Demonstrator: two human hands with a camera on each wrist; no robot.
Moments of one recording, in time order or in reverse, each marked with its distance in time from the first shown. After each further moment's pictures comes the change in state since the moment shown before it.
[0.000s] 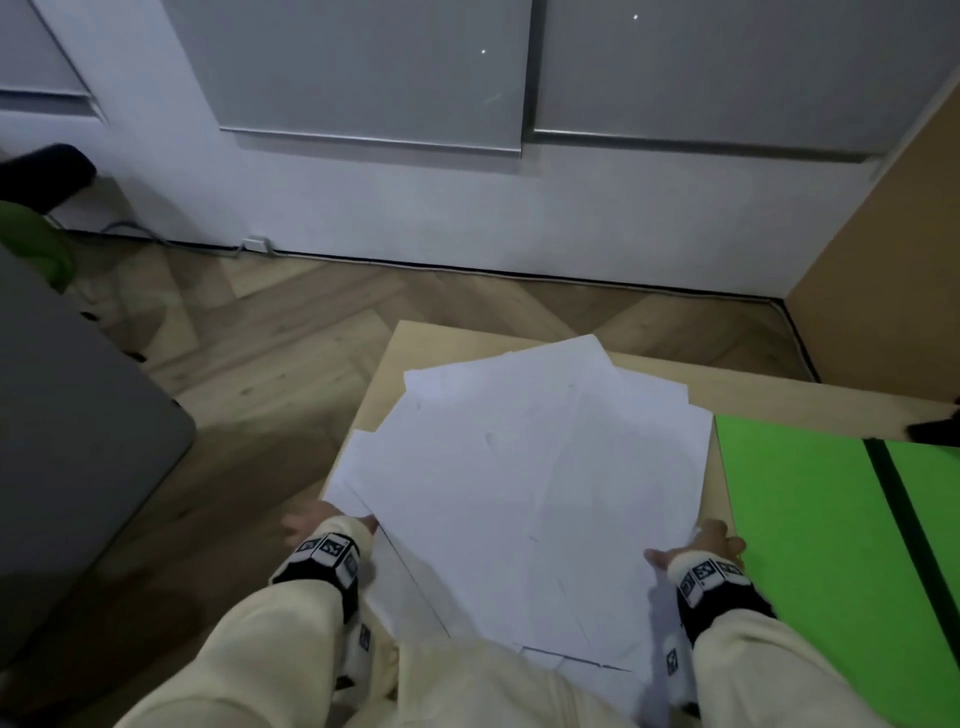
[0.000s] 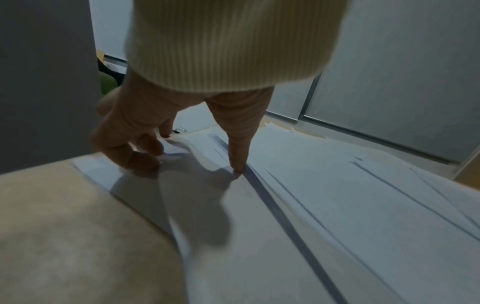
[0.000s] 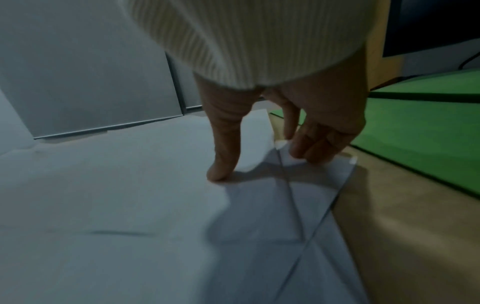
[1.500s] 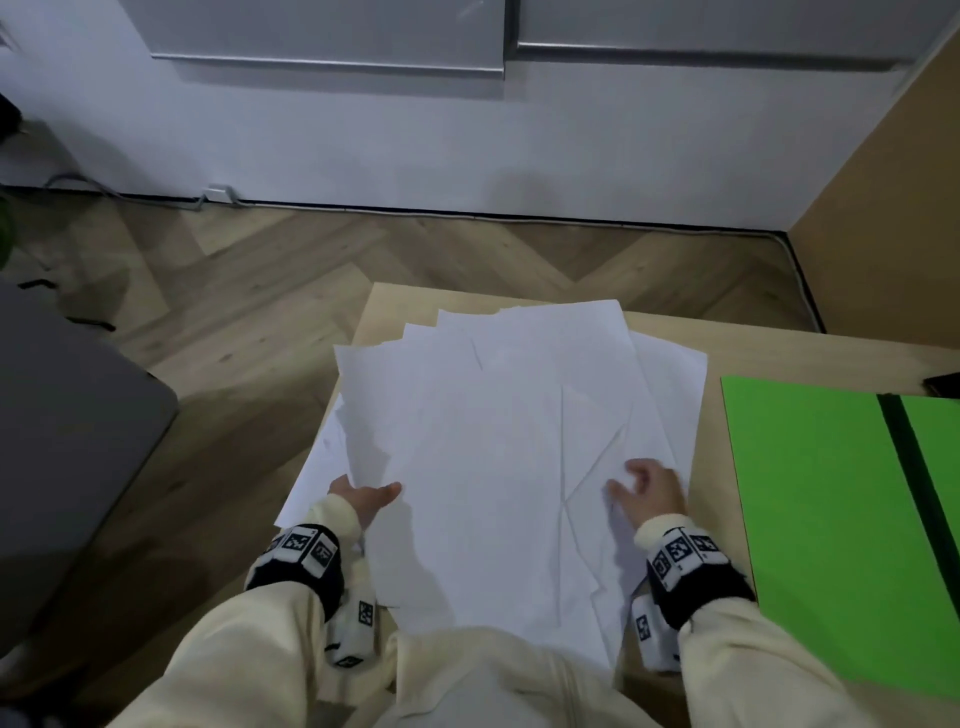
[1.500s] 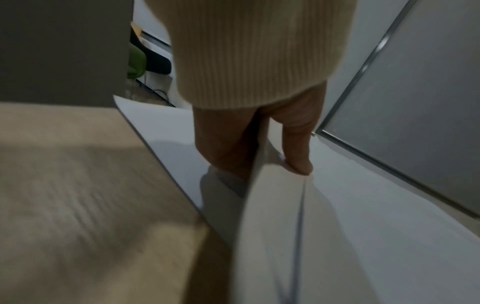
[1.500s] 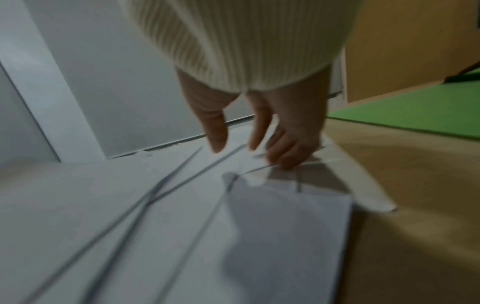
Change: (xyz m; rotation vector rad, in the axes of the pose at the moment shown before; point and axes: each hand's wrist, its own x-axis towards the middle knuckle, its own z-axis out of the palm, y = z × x) left_hand 0.007 0.023 0.018 -0.499 -0.384 0.095; right_hand -0.006 -0.039 0.028 0.358 -0.131 -0.334
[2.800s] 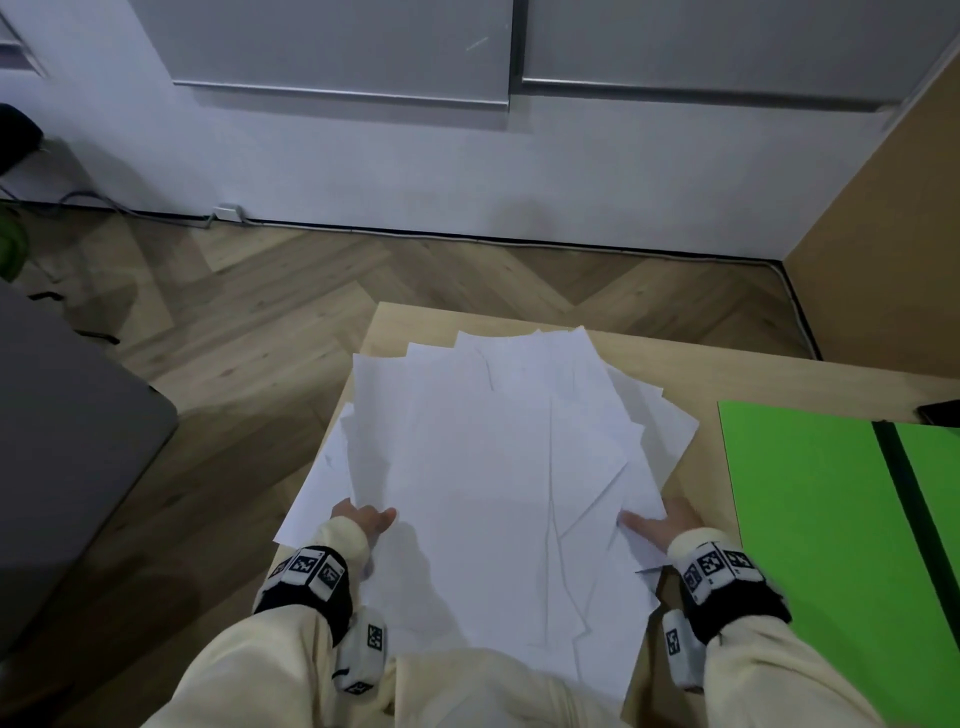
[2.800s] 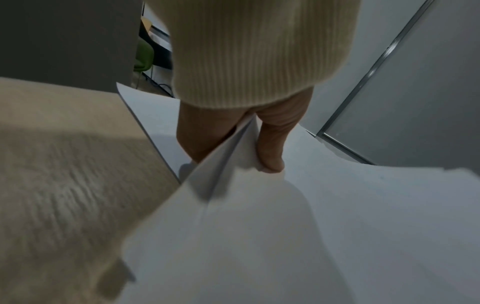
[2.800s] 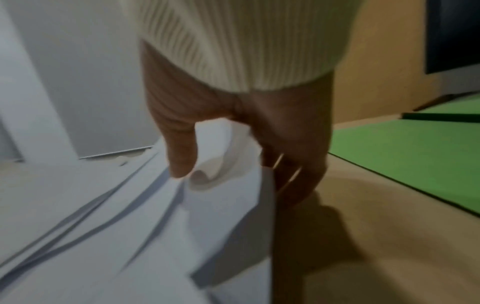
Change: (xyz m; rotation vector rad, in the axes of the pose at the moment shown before) left_hand -0.001 -0.002 0.004 0.351 -0.005 0.086; right_hand 0.000 -0.008 -0.039 -0.335 -0.236 0.132
